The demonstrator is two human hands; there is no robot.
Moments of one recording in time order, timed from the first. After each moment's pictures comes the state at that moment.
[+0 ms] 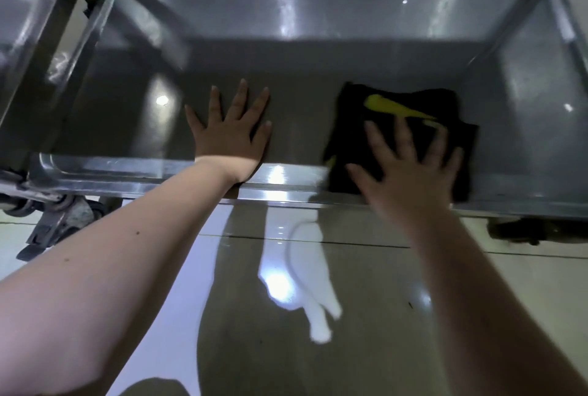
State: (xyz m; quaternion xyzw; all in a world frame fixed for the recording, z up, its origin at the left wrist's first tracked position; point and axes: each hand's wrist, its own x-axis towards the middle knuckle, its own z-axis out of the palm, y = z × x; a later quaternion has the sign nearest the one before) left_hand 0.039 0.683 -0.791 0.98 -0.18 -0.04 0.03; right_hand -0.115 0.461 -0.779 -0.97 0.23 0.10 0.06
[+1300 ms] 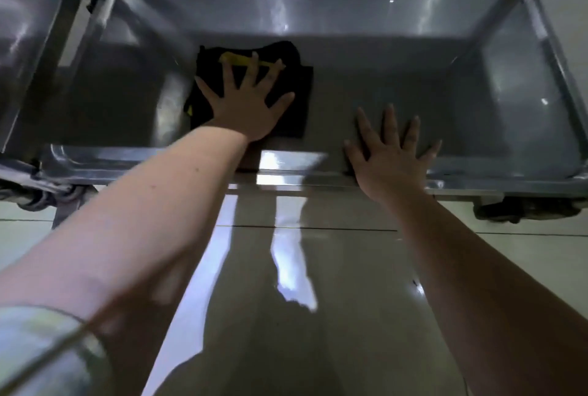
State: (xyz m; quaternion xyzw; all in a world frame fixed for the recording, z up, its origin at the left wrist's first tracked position) left_hand 0.073 0.672 -0.775 0.98 -0.19 -0.09 0.03; right_hand -0.097 0.494 -0.789 -0.96 0.25 0.10 0.08
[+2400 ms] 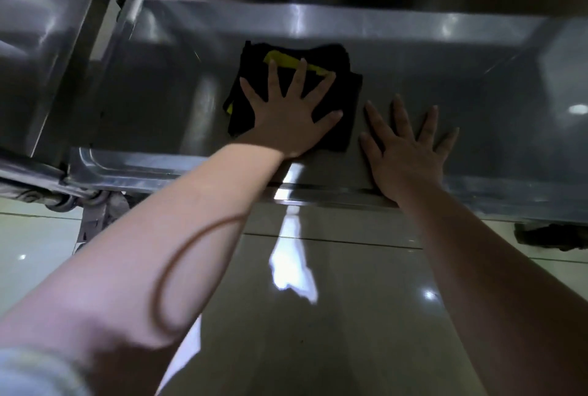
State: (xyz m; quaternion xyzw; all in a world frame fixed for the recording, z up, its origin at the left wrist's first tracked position) left_hand 0.076 0.677 -0.774 0.96 -0.25 -0.11 0.01; right_hand -0.043 0.519 -0.794 -0.97 0.22 0.08 0.05
